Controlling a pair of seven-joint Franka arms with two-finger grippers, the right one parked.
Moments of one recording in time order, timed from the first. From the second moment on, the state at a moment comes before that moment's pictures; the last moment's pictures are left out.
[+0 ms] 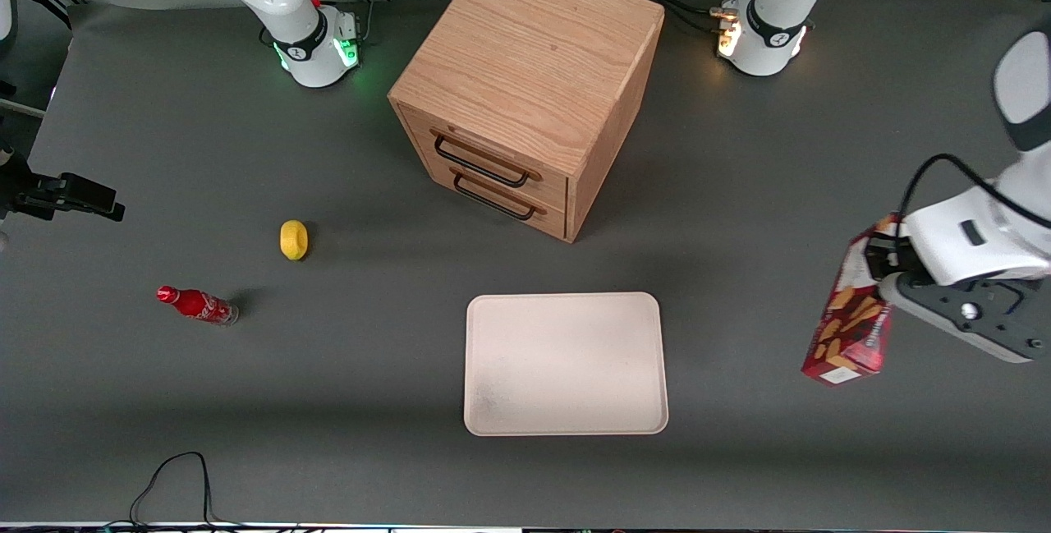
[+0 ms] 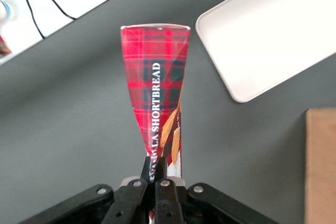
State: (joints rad) arm -0.13 0.47 -0.08 -1.01 0.02 1.52 0.25
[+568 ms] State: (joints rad) arm -0.39 0.50 -0.10 -1.02 0.02 1.53 -0.53
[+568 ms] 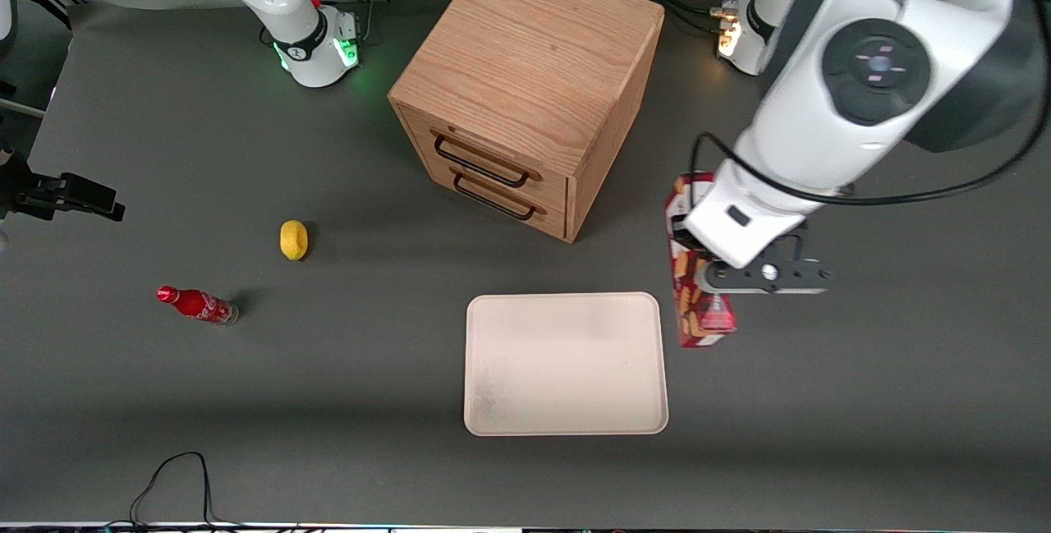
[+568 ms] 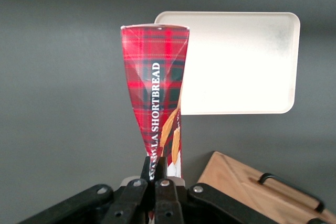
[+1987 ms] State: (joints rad) arm -0.38 0.88 -0.09 -1.16 0.03 2.09 -0.51
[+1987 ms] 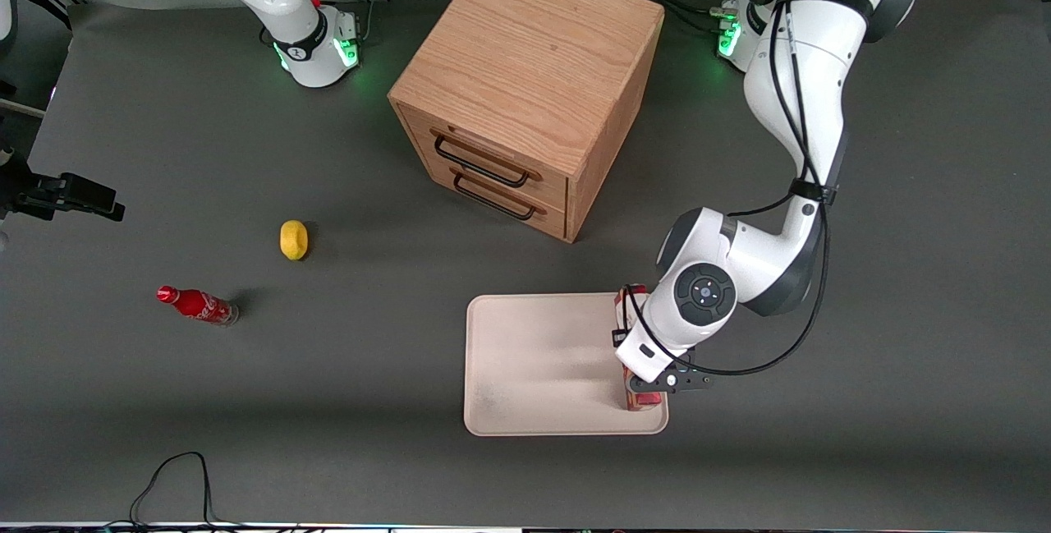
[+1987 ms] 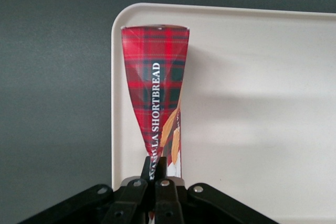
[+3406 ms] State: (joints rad) arm -0.38 0.58 -0.10 -1.09 0.10 1.69 -0.53
